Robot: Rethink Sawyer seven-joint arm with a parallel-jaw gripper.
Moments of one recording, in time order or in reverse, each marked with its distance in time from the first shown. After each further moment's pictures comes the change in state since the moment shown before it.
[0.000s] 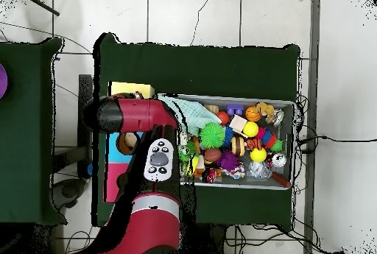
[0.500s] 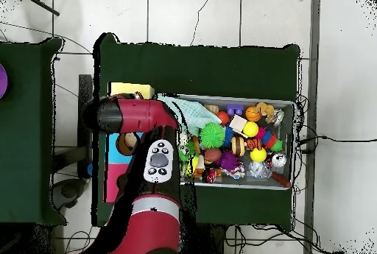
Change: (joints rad) arm 0.000 -0.011 0.000 0.009 -0.002 0.004 0.000
